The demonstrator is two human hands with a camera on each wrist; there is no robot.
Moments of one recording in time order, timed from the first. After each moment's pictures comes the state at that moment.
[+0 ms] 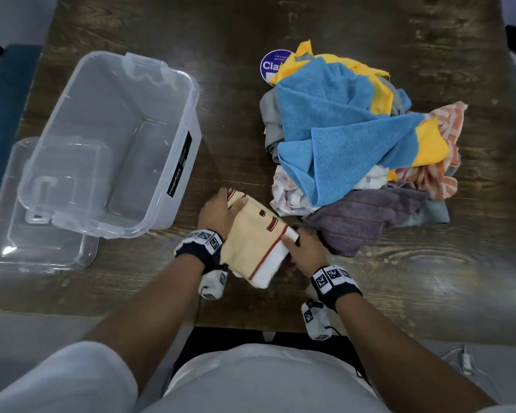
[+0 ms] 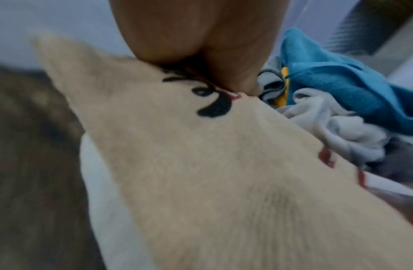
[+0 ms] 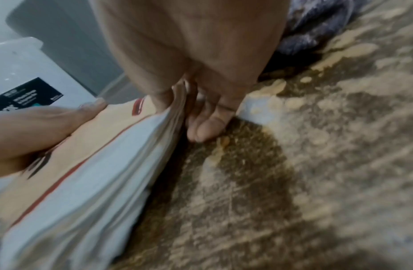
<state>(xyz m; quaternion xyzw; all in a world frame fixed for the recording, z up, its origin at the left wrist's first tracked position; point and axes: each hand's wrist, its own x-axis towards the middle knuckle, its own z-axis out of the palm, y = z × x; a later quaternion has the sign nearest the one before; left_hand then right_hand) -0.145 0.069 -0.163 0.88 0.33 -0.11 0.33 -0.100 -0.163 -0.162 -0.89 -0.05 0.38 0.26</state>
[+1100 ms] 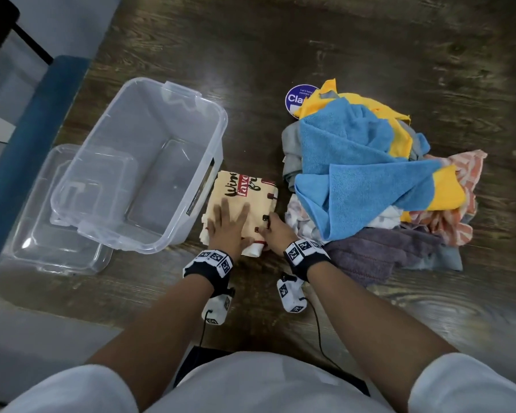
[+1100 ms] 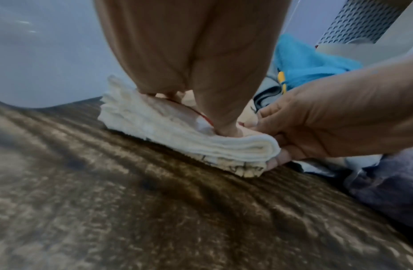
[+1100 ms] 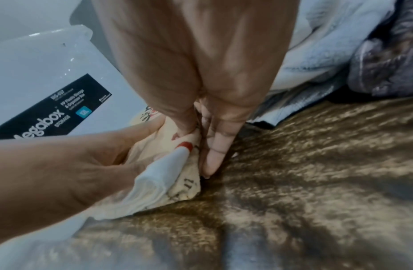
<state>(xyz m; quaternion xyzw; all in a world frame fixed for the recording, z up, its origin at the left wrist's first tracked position) -0.150 0.072 -0.168 0.90 0.28 -0.23 0.22 -0.047 -0.045 -0.163 -0.84 -0.17 0.45 0.25</state>
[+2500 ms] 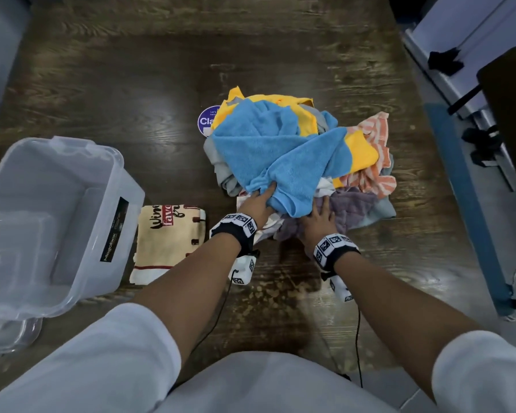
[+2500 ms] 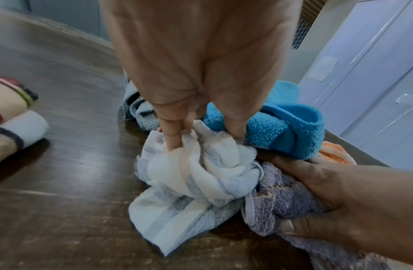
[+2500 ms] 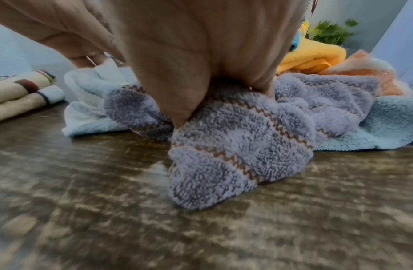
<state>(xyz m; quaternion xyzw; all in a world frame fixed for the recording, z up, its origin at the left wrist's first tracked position) 0.061 -0.058 -0.125 0.91 0.10 -0.22 0.33 0.089 -0.251 -0.141 -0.93 -0.22 0.30 -0.05</state>
